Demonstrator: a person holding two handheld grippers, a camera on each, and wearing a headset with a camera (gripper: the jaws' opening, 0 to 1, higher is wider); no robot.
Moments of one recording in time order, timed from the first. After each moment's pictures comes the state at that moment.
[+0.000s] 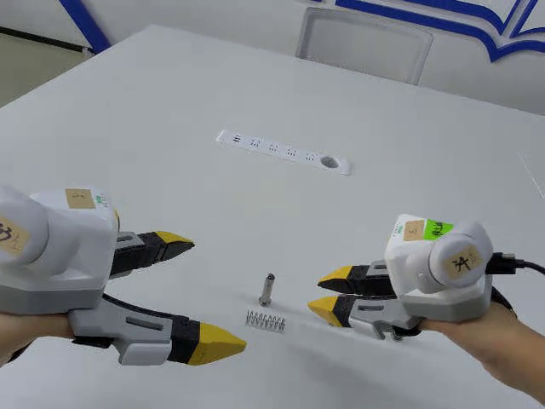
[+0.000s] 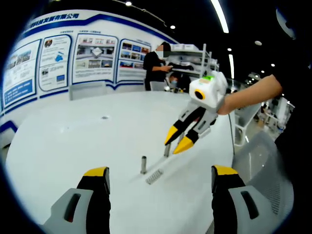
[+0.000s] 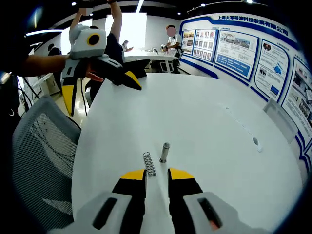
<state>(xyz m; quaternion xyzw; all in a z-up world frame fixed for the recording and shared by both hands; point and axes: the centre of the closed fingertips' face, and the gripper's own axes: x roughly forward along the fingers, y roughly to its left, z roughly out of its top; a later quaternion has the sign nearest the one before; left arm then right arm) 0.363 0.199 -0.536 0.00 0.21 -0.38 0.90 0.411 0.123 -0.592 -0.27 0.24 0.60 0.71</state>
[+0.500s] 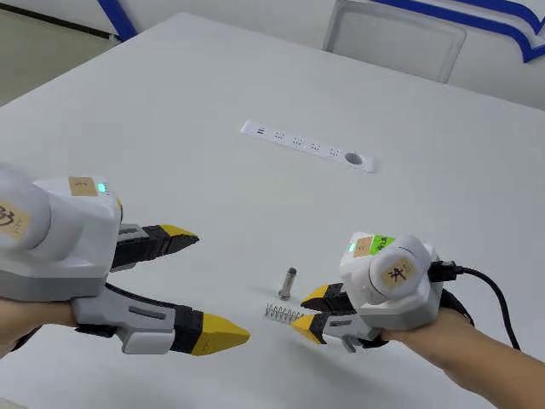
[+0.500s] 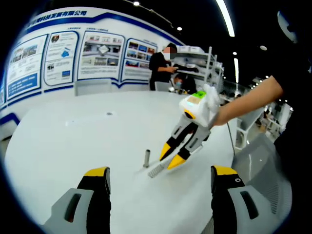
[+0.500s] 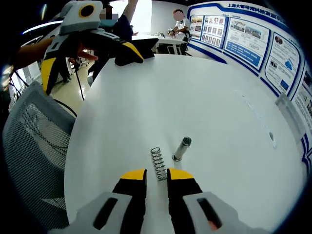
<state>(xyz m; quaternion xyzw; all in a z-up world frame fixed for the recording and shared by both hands) 0.356 0.213 -0.541 -0.02 0.22 -0.36 0.91 0.409 0.149 -0.643 -0.31 0.30 0.59 0.68</state>
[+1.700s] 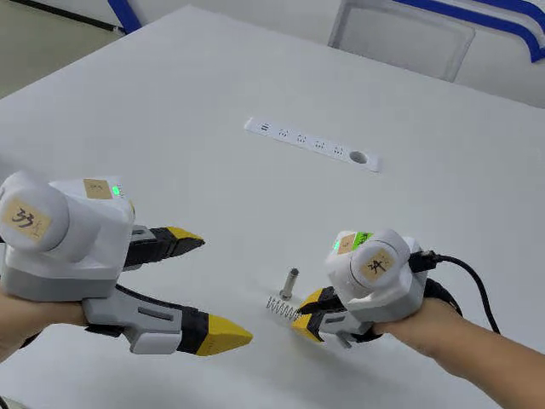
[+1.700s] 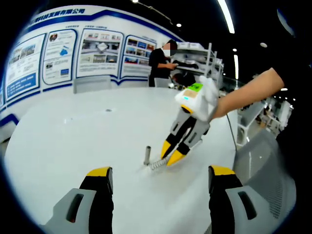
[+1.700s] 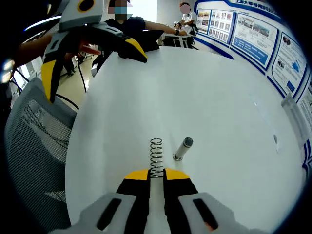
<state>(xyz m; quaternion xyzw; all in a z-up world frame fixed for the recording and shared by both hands) 0.362 0.207 -0.553 0.00 0.23 -0.37 0.90 0.407 0.145 -0.633 -0.32 0.31 0.61 0.65</state>
